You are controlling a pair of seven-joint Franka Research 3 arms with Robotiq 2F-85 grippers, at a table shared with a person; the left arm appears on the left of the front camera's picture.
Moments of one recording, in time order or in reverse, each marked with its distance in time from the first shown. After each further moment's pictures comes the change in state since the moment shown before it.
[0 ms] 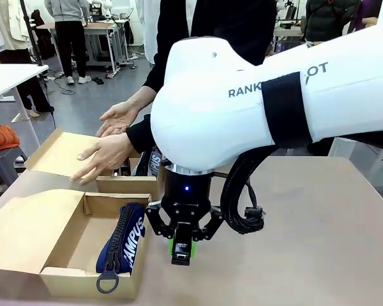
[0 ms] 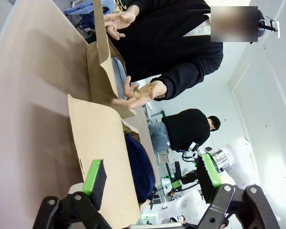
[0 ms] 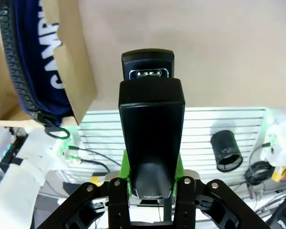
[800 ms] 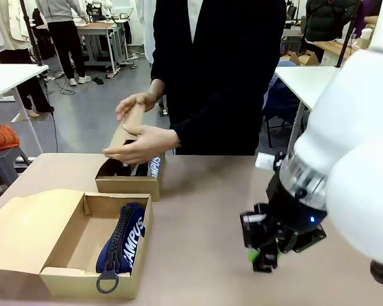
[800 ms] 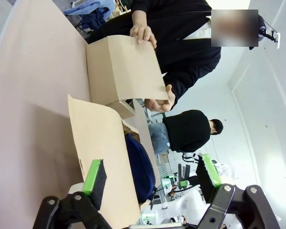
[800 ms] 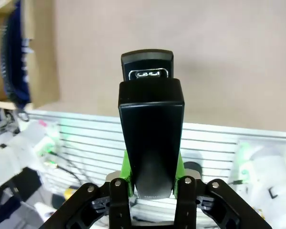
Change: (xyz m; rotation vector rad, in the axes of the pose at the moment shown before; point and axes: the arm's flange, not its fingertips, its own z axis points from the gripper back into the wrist) left arm 0.000 0.000 0.001 0.001 -0.001 0.000; right arm -0.056 -0.164 0.018 0.168 -0.269 0.101
